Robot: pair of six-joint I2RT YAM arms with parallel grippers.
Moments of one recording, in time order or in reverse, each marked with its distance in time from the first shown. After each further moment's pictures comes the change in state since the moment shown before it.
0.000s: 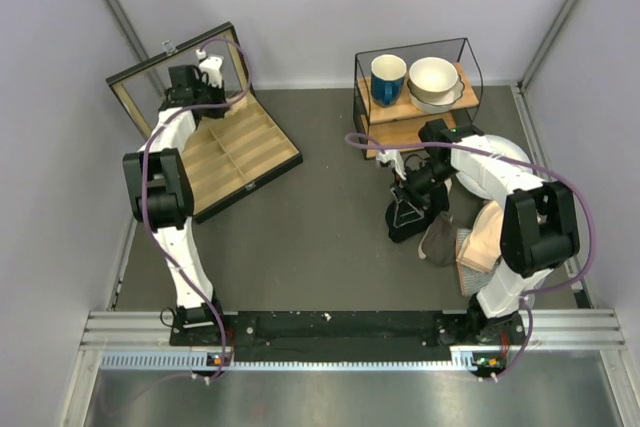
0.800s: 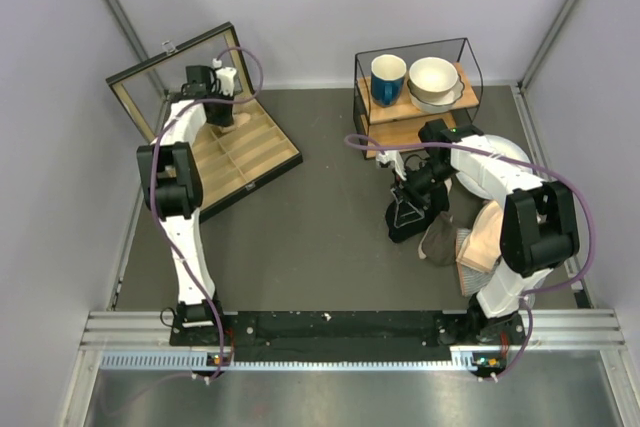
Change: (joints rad) left arm -0.037 0.175 0.214 -0.269 -0.125 0.052; right arm 0.000 0.002 0.000 -0.001 0.011 -0.008
